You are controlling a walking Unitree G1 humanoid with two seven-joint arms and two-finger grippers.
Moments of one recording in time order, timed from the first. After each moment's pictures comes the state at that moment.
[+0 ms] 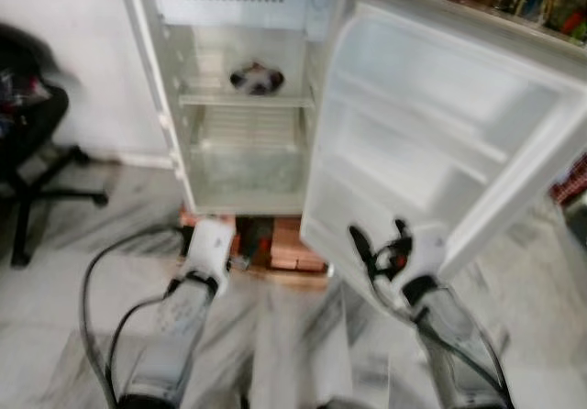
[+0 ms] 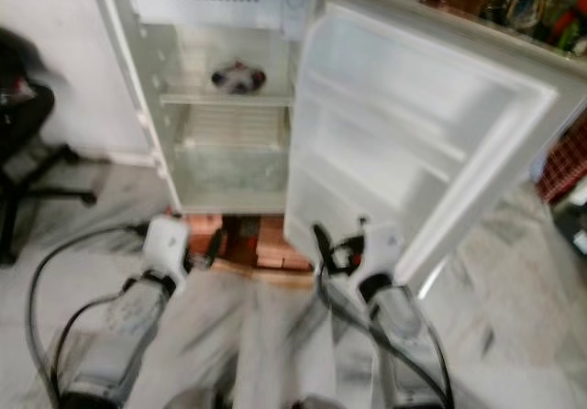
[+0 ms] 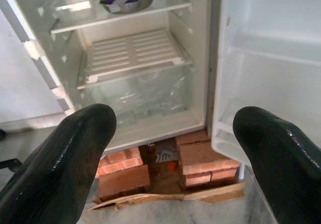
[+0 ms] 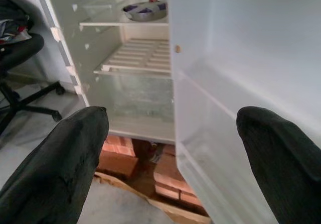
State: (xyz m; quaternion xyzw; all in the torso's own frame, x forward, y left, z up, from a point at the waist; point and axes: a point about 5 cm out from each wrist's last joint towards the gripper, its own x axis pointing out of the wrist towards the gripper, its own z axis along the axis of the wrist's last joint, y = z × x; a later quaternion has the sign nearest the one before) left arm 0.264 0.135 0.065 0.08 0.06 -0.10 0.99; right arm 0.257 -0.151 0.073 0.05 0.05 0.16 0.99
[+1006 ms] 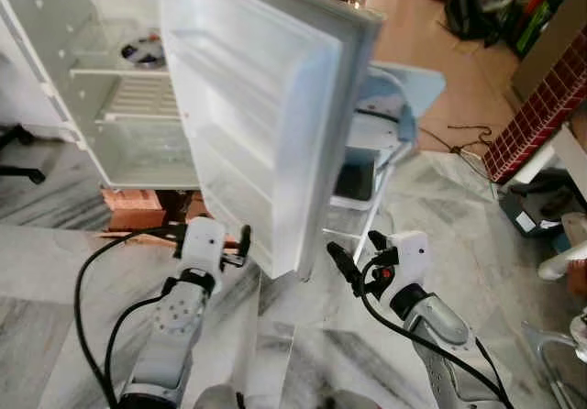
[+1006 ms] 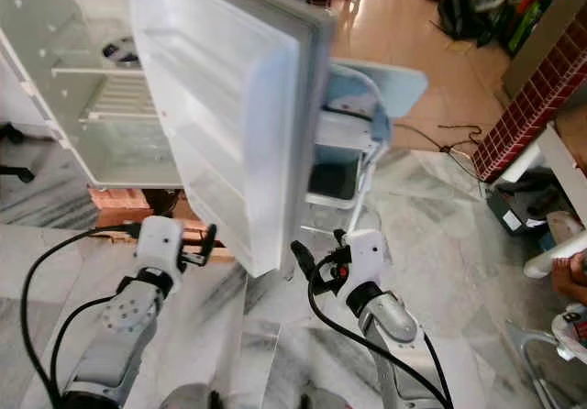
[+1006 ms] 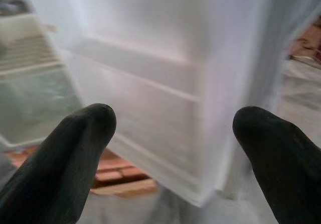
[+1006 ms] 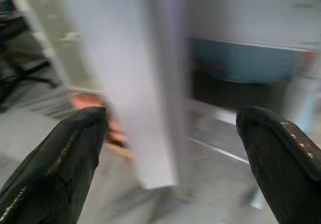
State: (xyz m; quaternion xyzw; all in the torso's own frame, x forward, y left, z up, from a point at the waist) left arm 0.264 0.129 0.065 0.07 0.06 -0.10 0.99; right arm 0.255 -0.155 0.068 0.05 0.07 0.19 0.98
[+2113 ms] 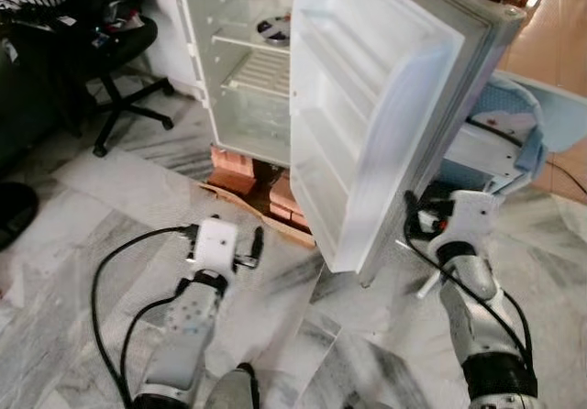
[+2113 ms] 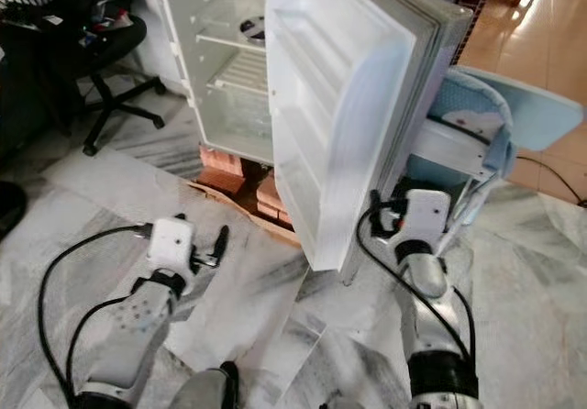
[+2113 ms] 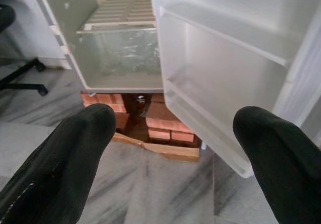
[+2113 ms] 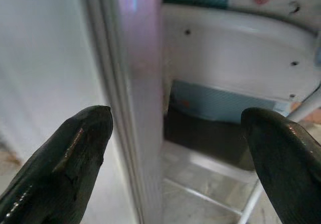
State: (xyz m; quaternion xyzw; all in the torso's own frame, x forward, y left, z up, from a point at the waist) left arm 0.263 0.121 0.064 0.07 0.06 -0.12 0.99; right arm 0.313 -0.207 0.094 0.03 0.02 -0.07 1.00
